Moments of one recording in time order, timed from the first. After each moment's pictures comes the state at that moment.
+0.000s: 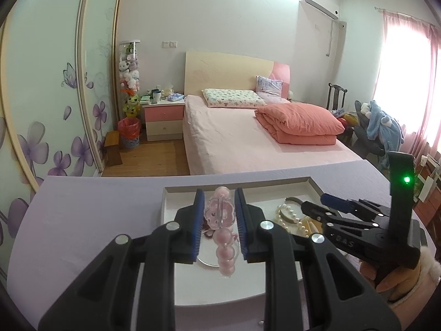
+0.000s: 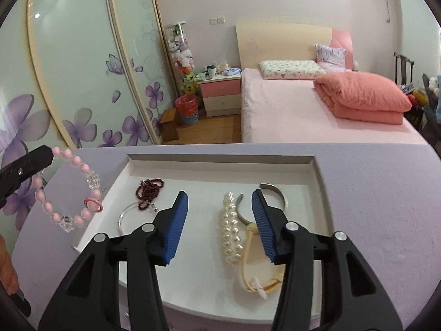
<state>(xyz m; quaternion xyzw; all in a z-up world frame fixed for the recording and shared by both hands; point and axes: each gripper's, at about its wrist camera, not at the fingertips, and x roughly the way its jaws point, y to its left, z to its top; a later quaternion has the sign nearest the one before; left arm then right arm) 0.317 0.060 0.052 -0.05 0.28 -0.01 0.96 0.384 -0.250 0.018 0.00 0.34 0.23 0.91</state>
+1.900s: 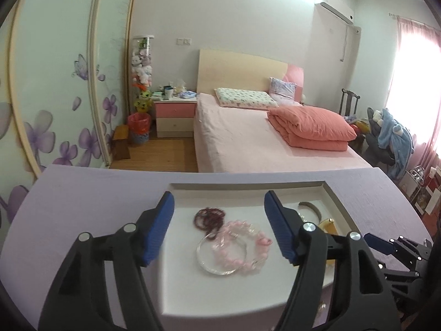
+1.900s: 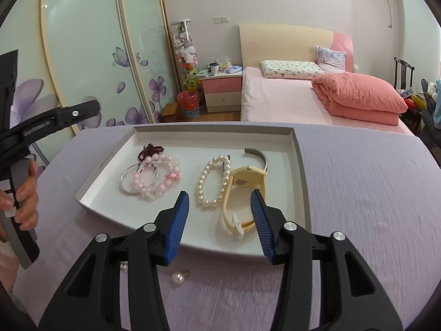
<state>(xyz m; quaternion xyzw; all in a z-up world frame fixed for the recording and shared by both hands) 0.325 0.066 0.034 -0.07 0.28 0.03 0.96 0.334 -0.283 0.005 -0.02 0.34 0.24 0.91</state>
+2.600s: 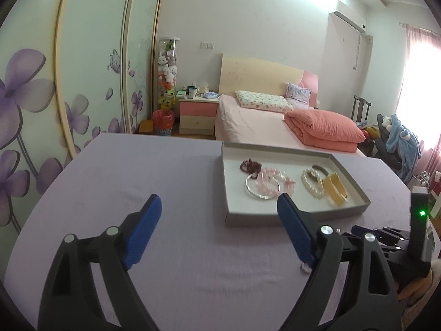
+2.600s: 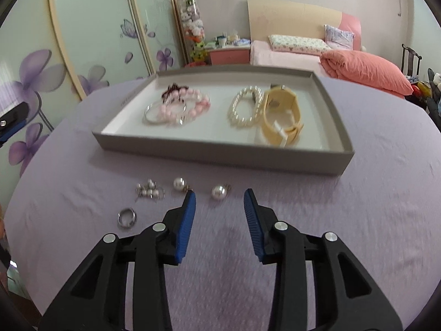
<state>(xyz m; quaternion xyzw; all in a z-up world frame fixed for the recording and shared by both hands) 0.169 0.105 0.020 -0.08 0.27 0.07 0.96 0.269 -0.262 -0.044 -0.05 0.40 0.24 0.88</state>
